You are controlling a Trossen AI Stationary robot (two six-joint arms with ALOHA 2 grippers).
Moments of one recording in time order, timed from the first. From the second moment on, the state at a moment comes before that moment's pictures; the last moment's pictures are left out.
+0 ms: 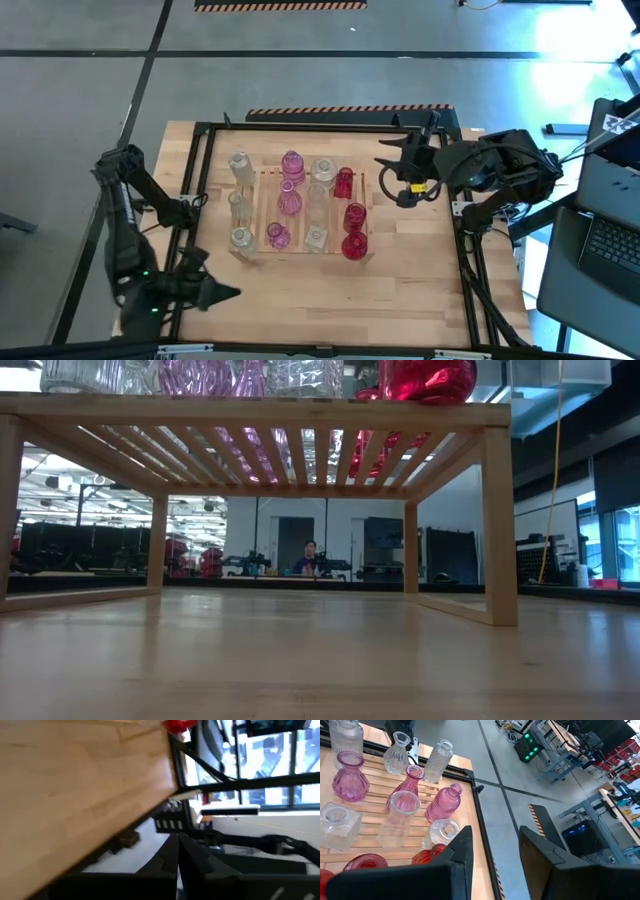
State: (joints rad) left arm -1.13 1.36 1.30 -0.78 -0.95 -2.15; right arm 0.29 1.60 2.33 -1.33 0.70 -0.18
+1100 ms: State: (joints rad) left arm -1.01 1.30 0.98 -0.81 -1.12 -2.14; right arm 0.29 1.60 2.33 -1.33 0.61 -0.11
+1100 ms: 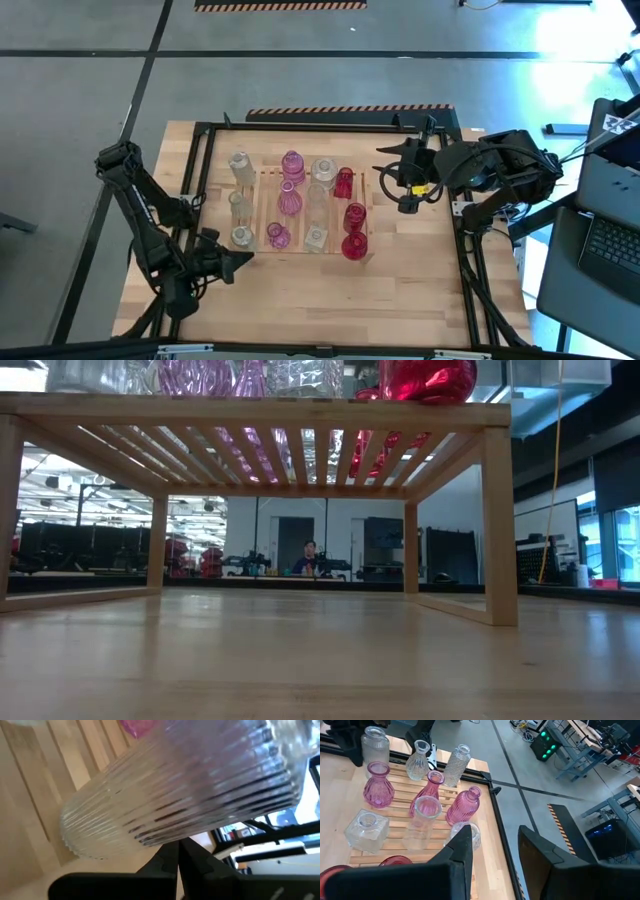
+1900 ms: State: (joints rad) left arm -1.12 1.28 0.98 -0.82 -0.82 -2.14; right arm 0.29 1.60 2.33 -1.34 0.55 -0.07
